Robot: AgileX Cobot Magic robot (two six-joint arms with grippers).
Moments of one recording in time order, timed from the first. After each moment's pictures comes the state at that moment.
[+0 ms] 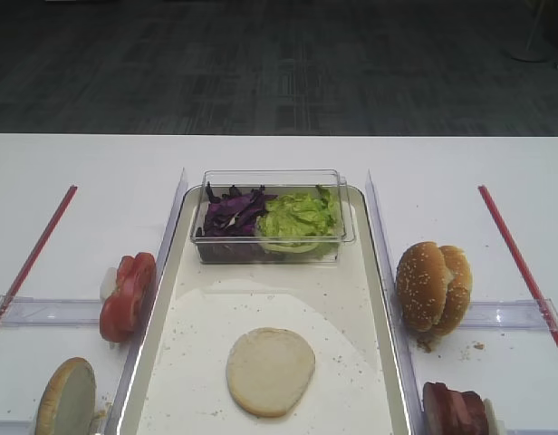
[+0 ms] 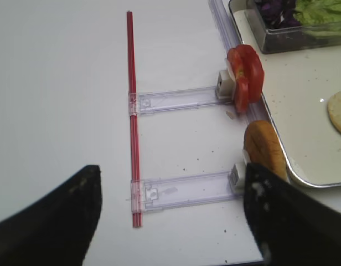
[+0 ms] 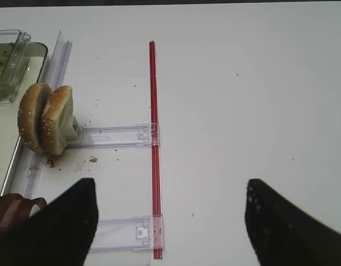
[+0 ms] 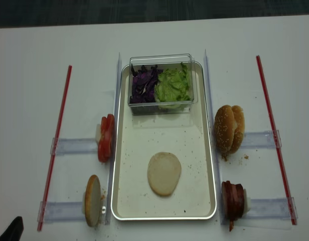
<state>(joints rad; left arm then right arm) -0.03 -0.02 -0.49 -0.01 1.19 0.00 -0.02 -0.02 -0.48 -0.02 1.13 0.03</state>
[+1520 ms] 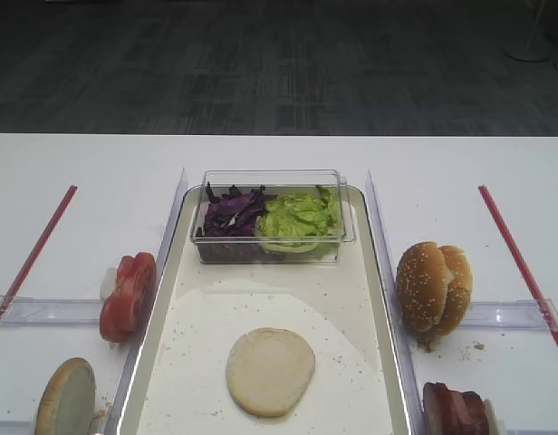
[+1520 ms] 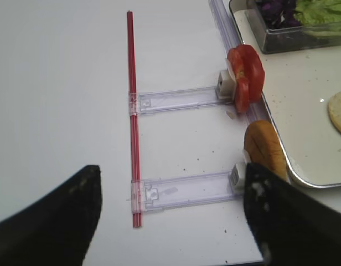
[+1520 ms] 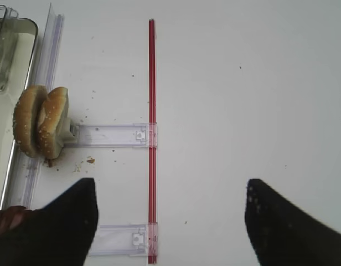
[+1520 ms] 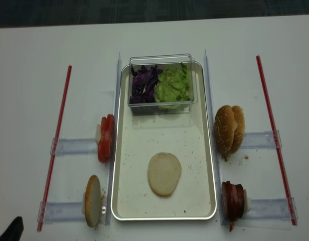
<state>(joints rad) -0.03 -0.02 -0.49 -0.01 1.19 0.00 -0.02 0.47 -0.72 -0.02 1.10 -0.01</state>
